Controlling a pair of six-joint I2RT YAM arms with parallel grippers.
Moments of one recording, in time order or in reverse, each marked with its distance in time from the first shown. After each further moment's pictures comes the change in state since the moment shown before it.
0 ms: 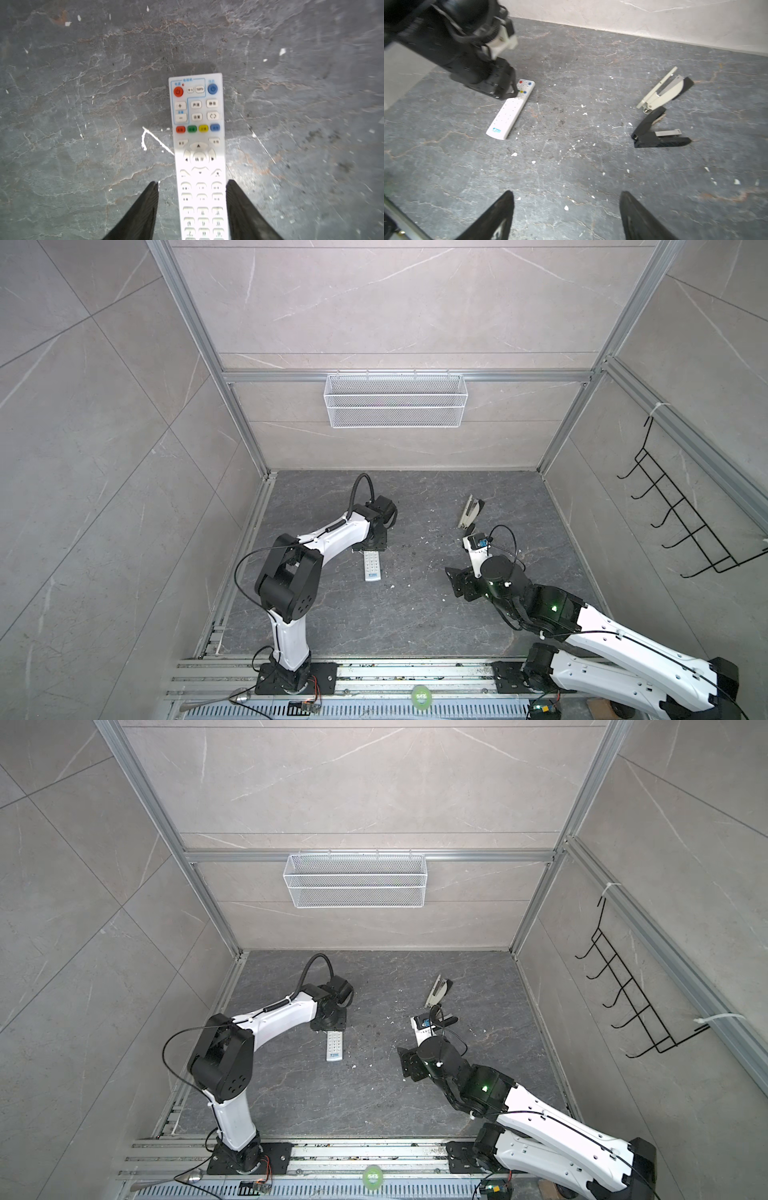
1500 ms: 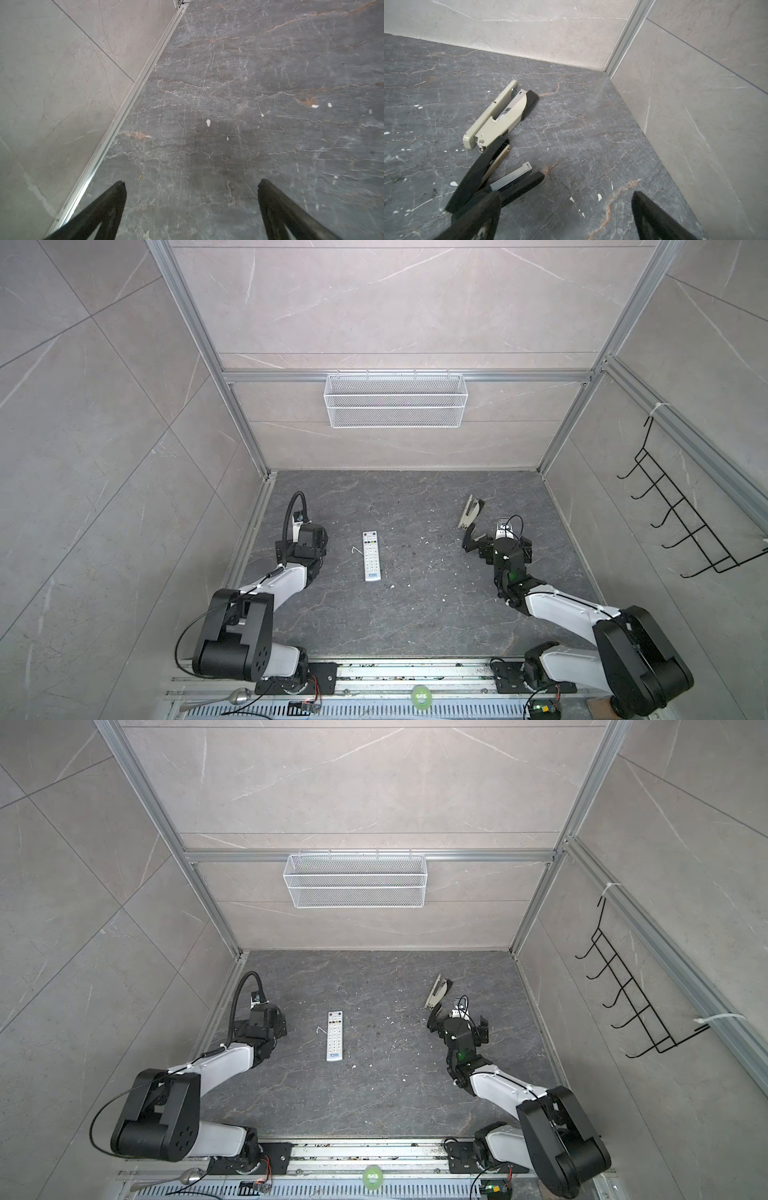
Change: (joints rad) left arm 0.446 -0.377 -0.750 0.931 -0.345 0.451; right arm -0.589 0.462 -0.365 1.035 0.242 -0.404
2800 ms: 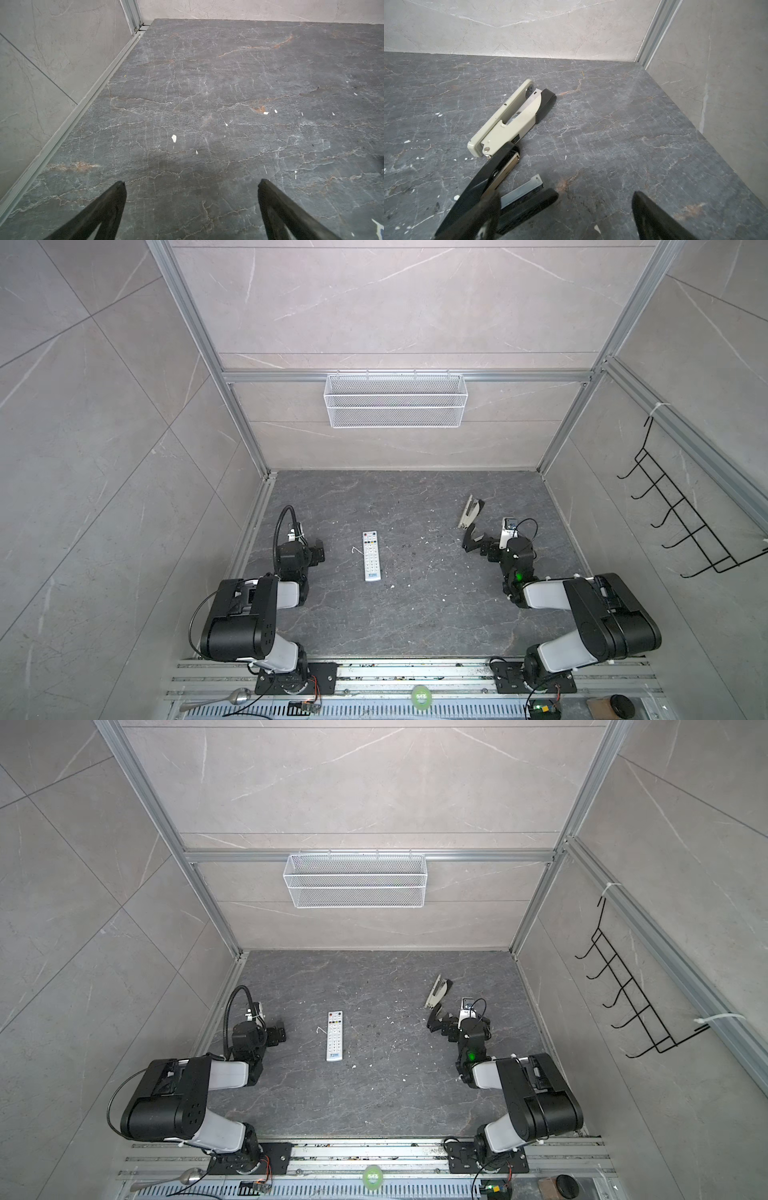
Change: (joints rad) left arm 0.169 0.068 -0.242 0.583 0.433 0.084; right arm -0.198 0.208 -0.037 0.311 -0.365 0.043
